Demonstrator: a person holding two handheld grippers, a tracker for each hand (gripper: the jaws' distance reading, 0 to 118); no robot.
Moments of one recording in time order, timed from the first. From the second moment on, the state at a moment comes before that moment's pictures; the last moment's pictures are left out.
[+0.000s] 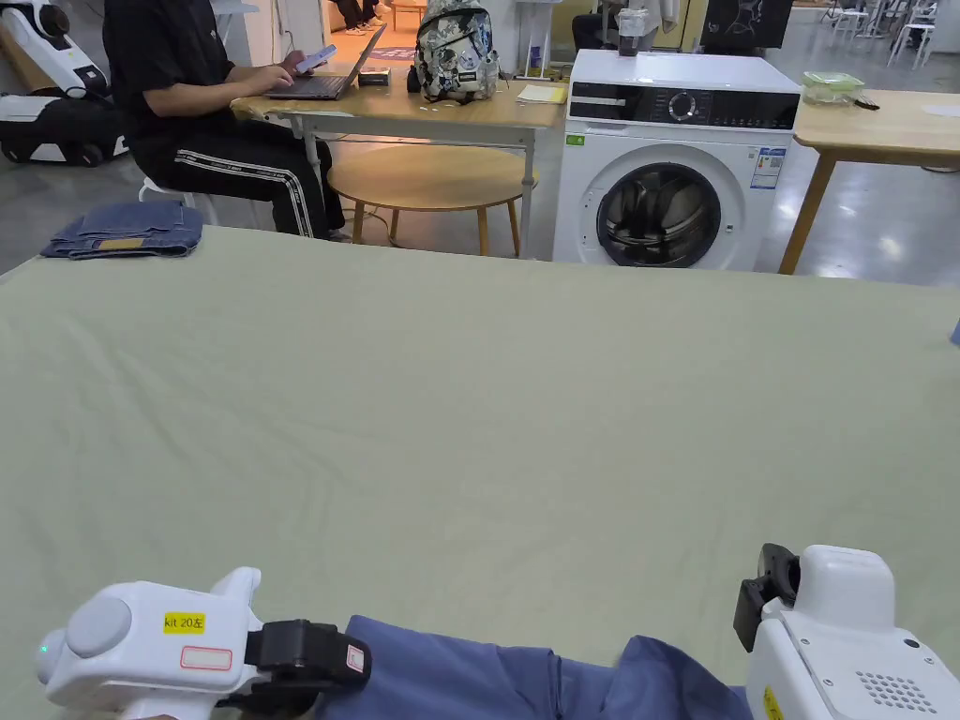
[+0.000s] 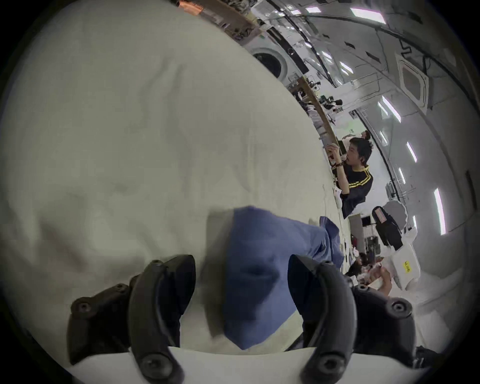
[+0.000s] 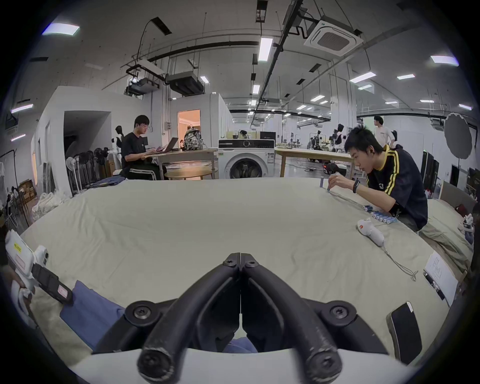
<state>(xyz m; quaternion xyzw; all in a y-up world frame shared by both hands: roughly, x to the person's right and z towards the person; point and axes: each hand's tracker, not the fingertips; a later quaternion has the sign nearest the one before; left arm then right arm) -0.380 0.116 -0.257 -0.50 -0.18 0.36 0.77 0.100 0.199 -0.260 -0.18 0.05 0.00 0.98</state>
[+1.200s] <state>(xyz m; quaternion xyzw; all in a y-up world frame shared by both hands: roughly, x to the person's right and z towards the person) -0.390 0.231 -0.234 -0.45 -0.16 0.32 0.82 0.098 0.200 -0.268 -0.18 0.06 0.00 0.98</state>
